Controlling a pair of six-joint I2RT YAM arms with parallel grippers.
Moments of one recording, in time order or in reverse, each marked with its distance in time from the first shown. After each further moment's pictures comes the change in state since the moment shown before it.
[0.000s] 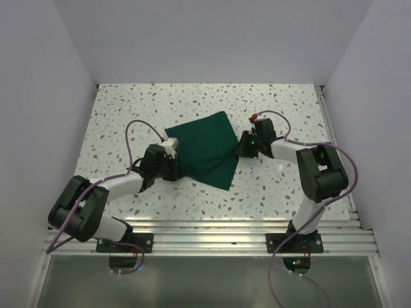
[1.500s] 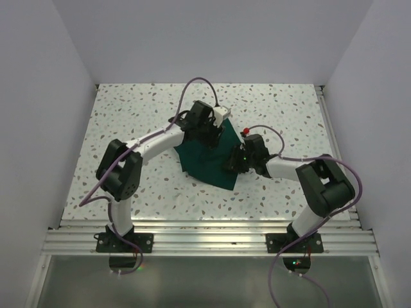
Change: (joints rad) left arm -0.197 0.503 0.976 -0.572 -0.072 0.418; right arm 0.180 -0.149 -0.229 0.164 0.066 0.158
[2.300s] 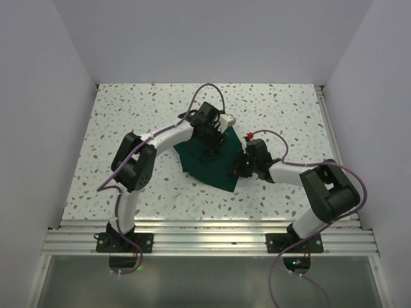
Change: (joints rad) left arm -0.002 0.173 0.155 -0.182 0.105 0.085; right arm 0.004 -0.051 -0.076 -0.004 0.039 0.045
